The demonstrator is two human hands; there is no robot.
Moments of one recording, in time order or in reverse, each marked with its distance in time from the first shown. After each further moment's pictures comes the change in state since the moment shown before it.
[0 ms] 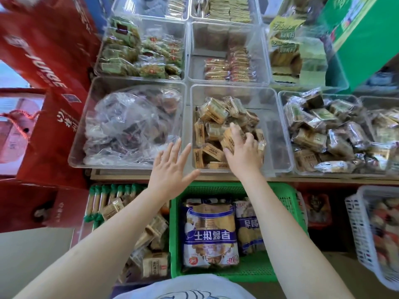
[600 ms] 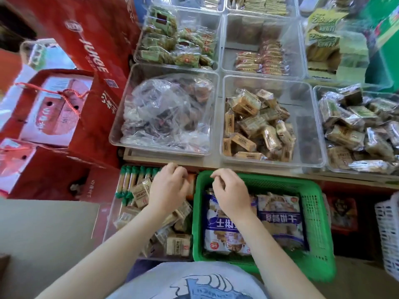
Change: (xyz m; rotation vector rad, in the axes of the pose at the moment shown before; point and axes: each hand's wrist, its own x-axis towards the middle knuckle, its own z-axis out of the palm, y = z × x) left_hand -0.092 -0.053 0.027 -0.252 0.316 -0.047; right_hand -0.130 -0.066 0.050 0.540 -0.009 -0.314
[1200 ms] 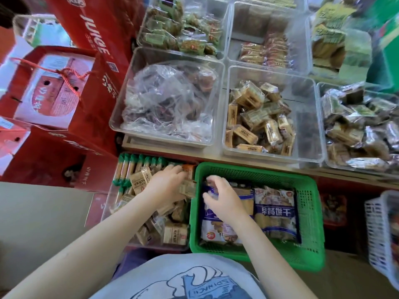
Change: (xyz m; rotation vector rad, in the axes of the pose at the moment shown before) left_hand -0.006 -0.017 0.003 0.271 -0.513 0.136; right_hand -0.032 0.004 0.013 0.003 -0.440 0.254
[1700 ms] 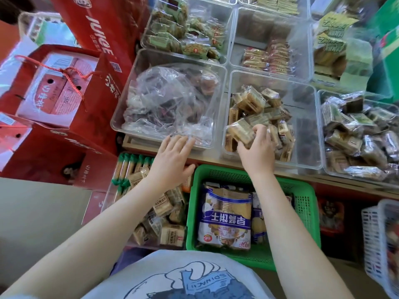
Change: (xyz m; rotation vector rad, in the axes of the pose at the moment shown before) left_hand 0.025 0.003 -0.037 -0.064 0.370 -0.087; right_hand 0.063 -0.024 -0.107 -0.224 0.646 0.021
